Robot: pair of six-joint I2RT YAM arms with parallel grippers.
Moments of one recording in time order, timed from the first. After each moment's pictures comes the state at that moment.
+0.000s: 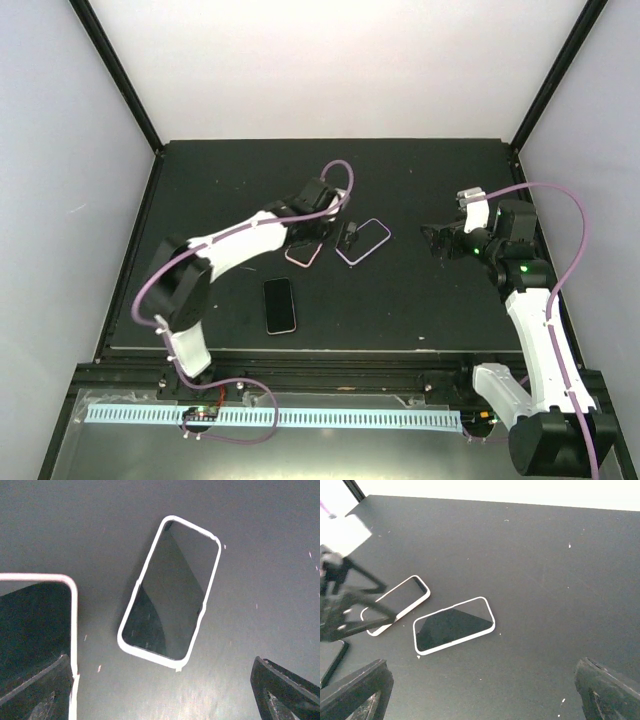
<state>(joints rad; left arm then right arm) -0.70 1.72 1.25 -0.42 0.10 -0.33 -0.01 0.91 0.84 -0.52 -0.48 -0.08</state>
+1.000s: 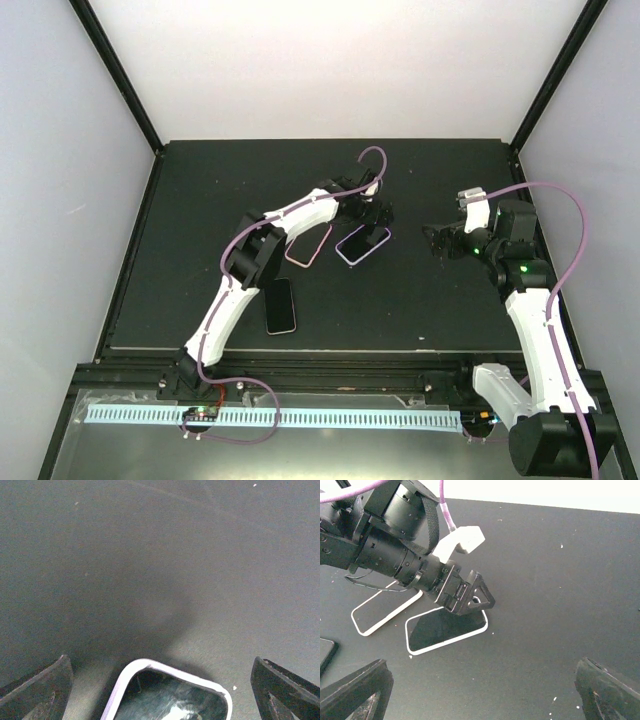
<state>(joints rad) -0.69 2.48 2.08 -0.54 0.20 -0.46 -0.01 0.92 0.84 -0.52 -0.45 -0.10</state>
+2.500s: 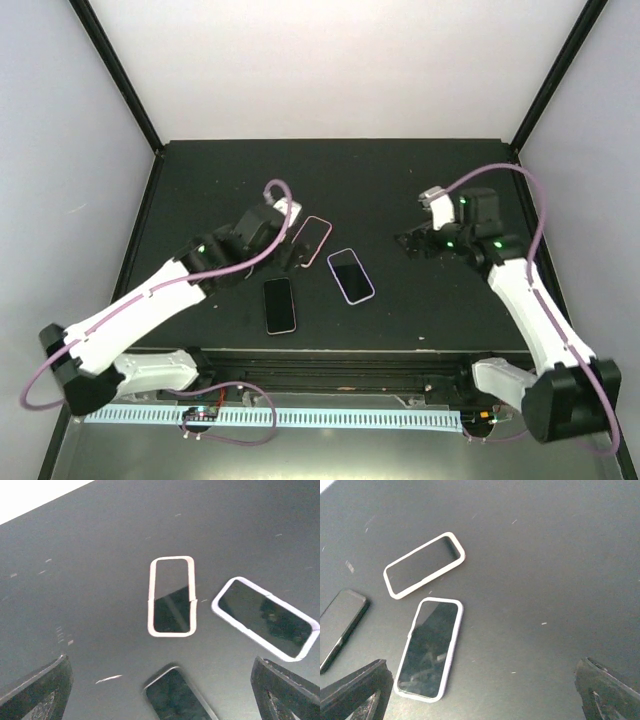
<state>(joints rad) -0.85 1.17 1.22 -0.83 -0.34 -0.22 0.16 1.08 0.90 -0.55 -0.45 -0.15</state>
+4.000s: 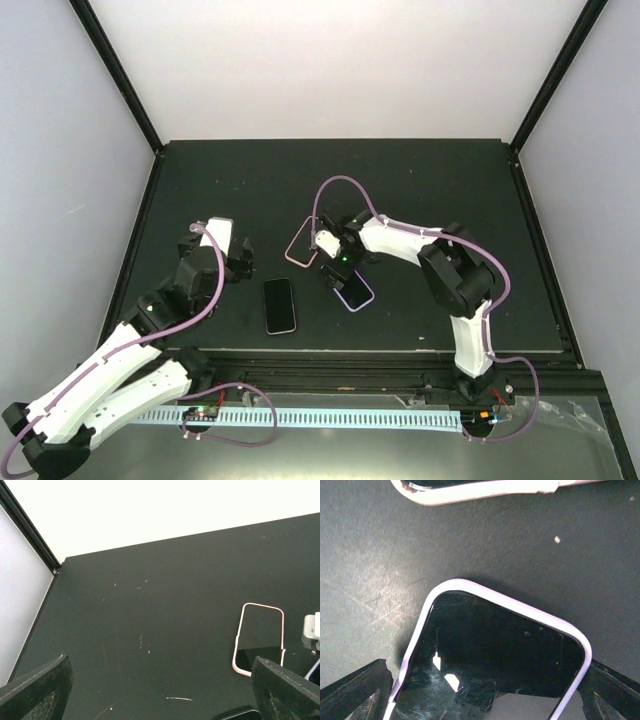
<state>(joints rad) -0.73 0.66 0.76 -0.58 -0.66 -0.20 0.73 2.02 1.40 -0.74 -0.14 -0.24</state>
